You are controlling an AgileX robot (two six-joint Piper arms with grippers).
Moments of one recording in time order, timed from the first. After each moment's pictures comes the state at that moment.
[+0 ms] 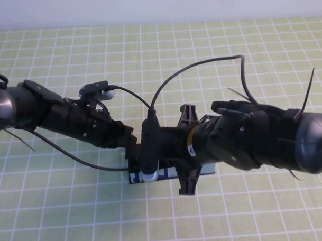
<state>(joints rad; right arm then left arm) 0.82 1.79 -1.19 -0.26 0.39 -0.55 -0.22 2.02 -1.24 -1.05 0.77 0.98</state>
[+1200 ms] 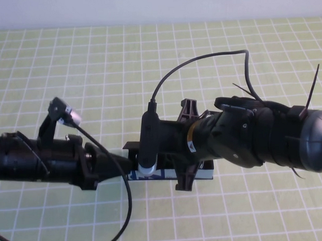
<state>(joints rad) 0.82 1.78 -1.20 -0.26 0.38 -0.51 -0.09 1.57 -0.75 -1.38 1.07 1.63</state>
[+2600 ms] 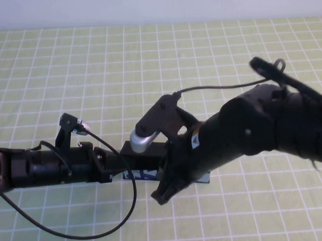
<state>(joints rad) 0.82 1.67 -1.22 0.25 0.62 -0.31 -0.09 1.92 -0.76 -1.72 1.02 2.00</state>
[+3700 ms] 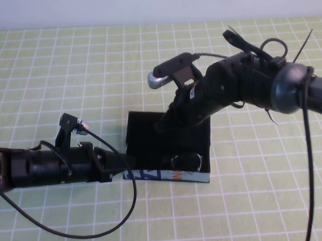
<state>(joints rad) 0.62 2.00 -1.53 0.11 0.54 -0.06 -0.09 1.92 -0.76 -1.72 1.02 1.99</state>
